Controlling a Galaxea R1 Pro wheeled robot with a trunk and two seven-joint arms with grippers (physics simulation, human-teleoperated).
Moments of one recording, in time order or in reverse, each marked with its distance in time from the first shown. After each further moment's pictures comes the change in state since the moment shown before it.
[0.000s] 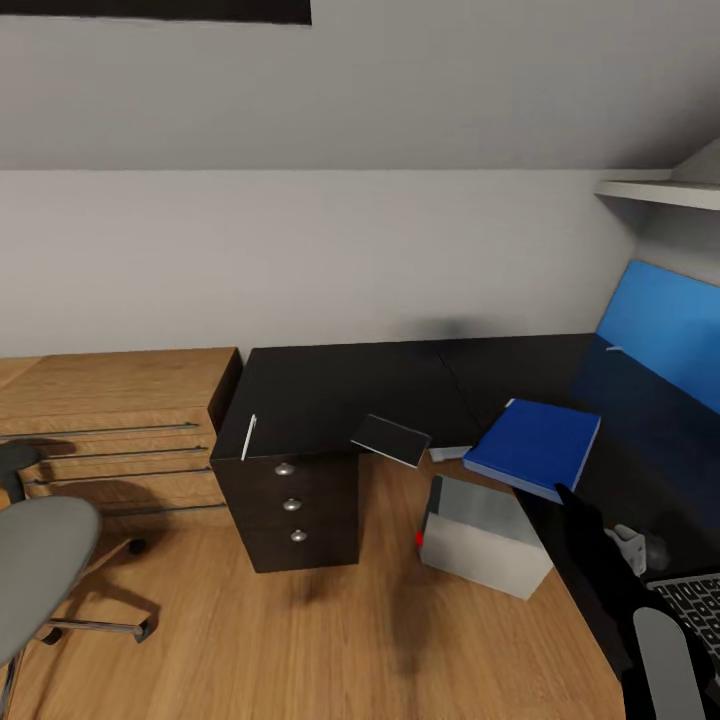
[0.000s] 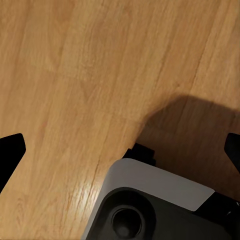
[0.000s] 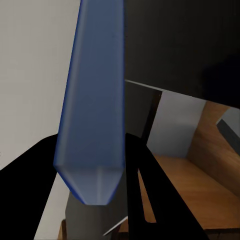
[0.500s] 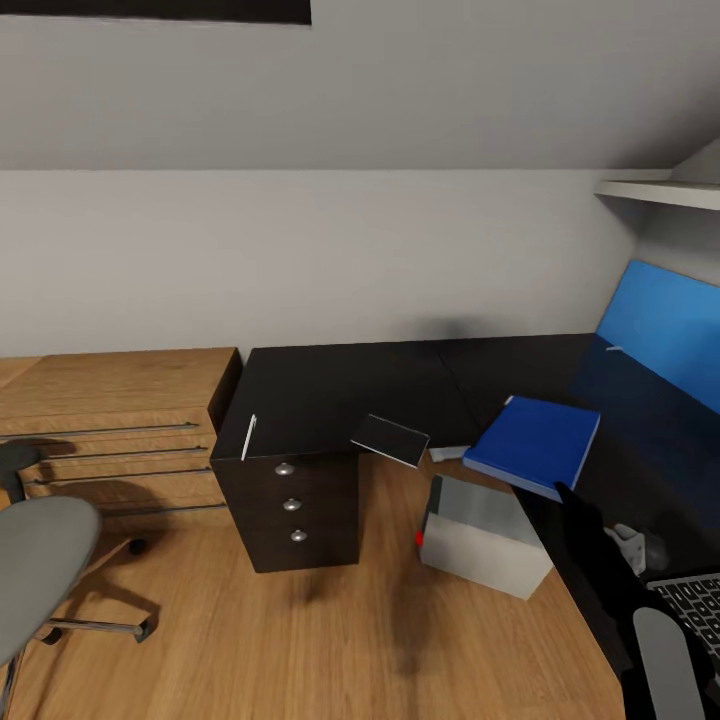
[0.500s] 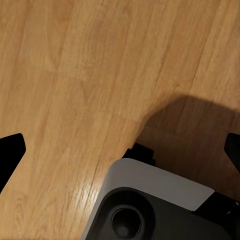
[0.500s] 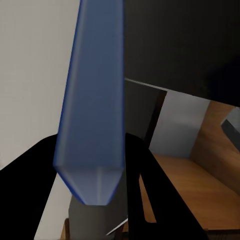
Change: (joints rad) left arm 0.000 -0.001 0.000 0.000 -0.001 0.000 0.000; right arm 0.000 0.001 -0.001 0.000 -0.001 0.001 0.015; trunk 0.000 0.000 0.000
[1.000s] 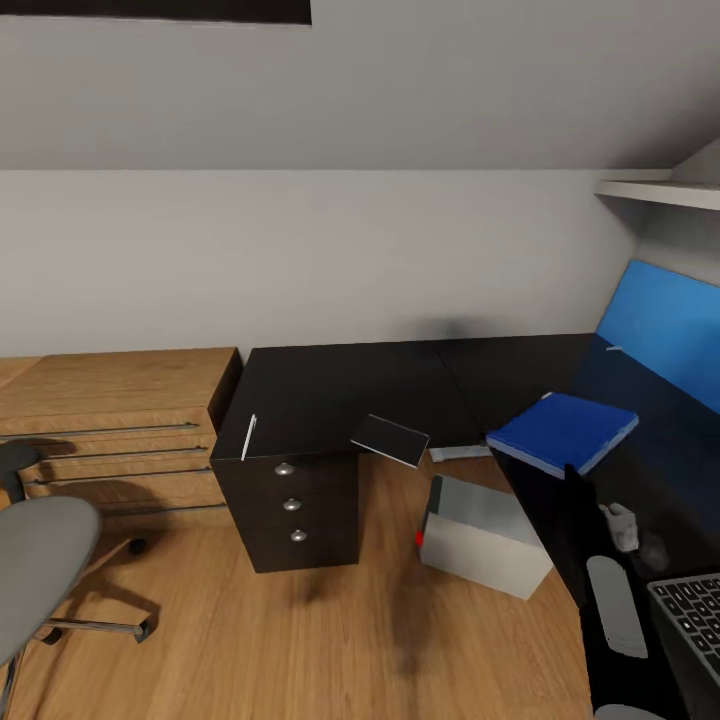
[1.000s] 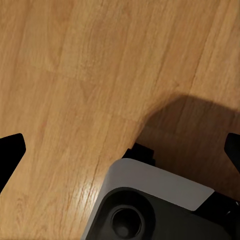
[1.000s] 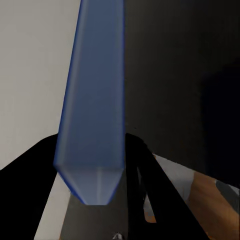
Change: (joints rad) left arm 0.000 0.000 -0.002 0.000 0.000 0.000 0.000; right arm -0.195 -0.029 0.014 0.287 0.087 -0.328 0.012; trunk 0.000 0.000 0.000
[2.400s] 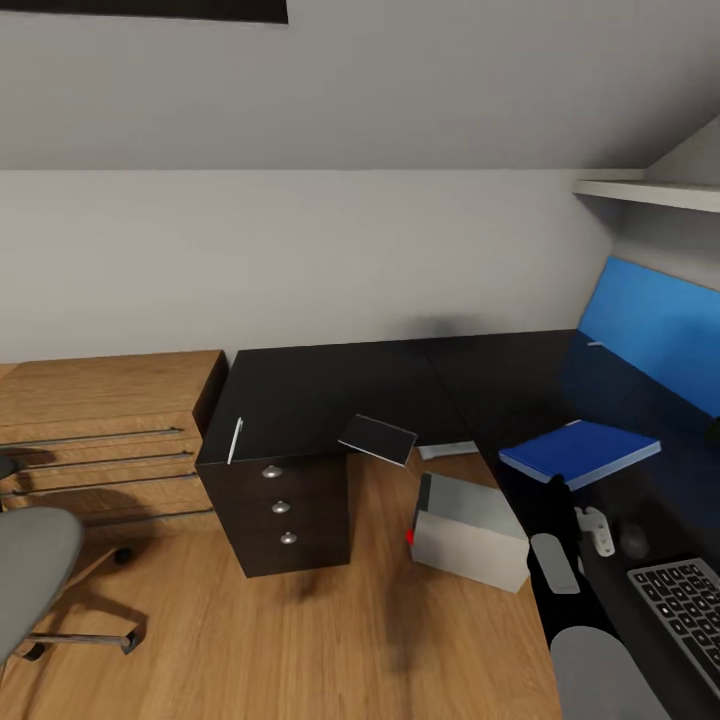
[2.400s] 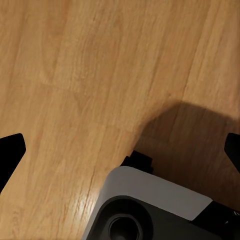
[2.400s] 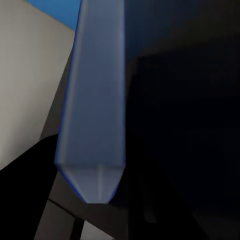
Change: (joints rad) left arm 0.000 -0.001 0.002 0.000 0.000 -0.035 0.000; right arm -0.209 -0.011 0.005 0.483 0.149 -0.440 0.003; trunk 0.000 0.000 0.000
